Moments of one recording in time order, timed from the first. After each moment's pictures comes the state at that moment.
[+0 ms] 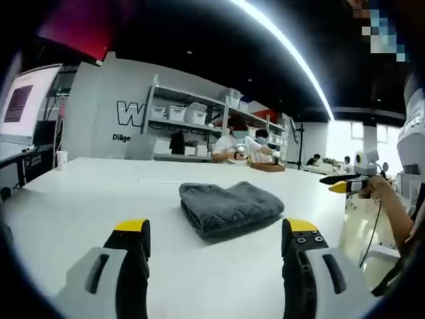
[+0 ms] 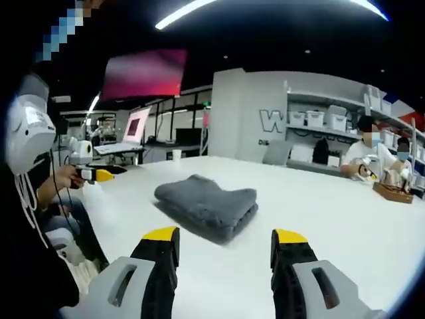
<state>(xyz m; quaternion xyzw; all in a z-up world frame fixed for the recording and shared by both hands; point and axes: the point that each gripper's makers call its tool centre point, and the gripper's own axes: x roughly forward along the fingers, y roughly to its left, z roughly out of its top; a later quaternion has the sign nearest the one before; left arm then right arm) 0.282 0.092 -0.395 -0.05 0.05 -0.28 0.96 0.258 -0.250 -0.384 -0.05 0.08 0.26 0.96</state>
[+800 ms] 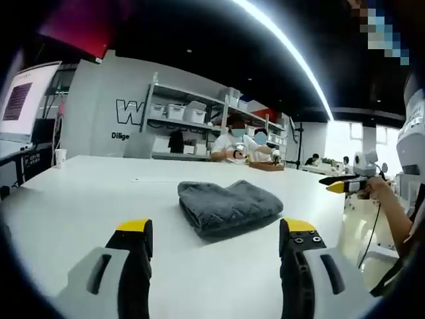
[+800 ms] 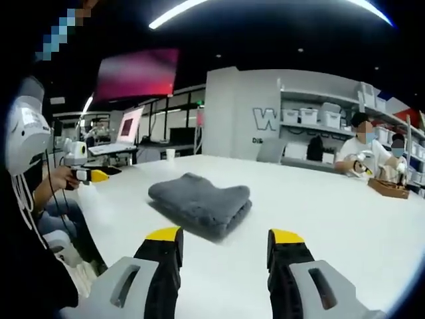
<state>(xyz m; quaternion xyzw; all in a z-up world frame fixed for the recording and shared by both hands) 0.283 0.091 -0.397 -0.06 0.06 -0.28 0.96 0.261 -0.256 -0.387 -0.05 0.09 0.24 0.97</state>
